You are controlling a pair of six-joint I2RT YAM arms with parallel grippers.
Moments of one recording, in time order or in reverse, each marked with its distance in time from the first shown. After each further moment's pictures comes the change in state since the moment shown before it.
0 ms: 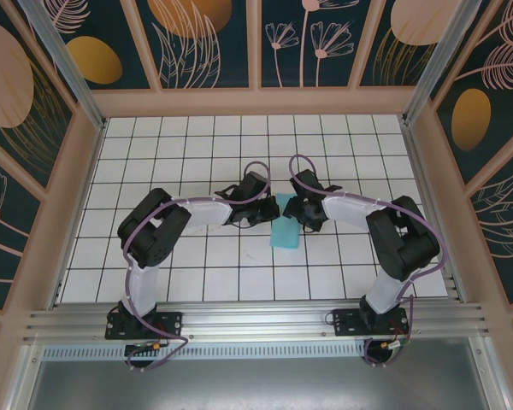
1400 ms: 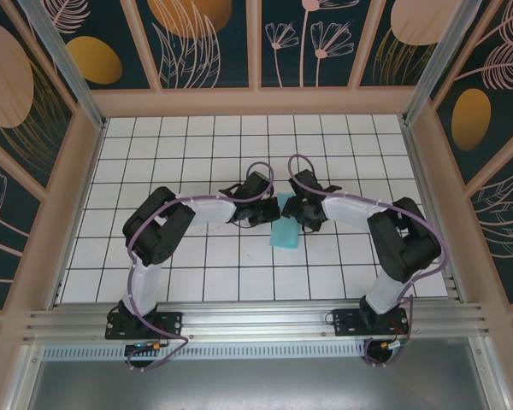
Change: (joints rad) left arm -0.007 0.039 0.055 -0.079 -0.023 0.016; right arm 0.014 -0.033 -0.007 0.007 0.003 -0.010
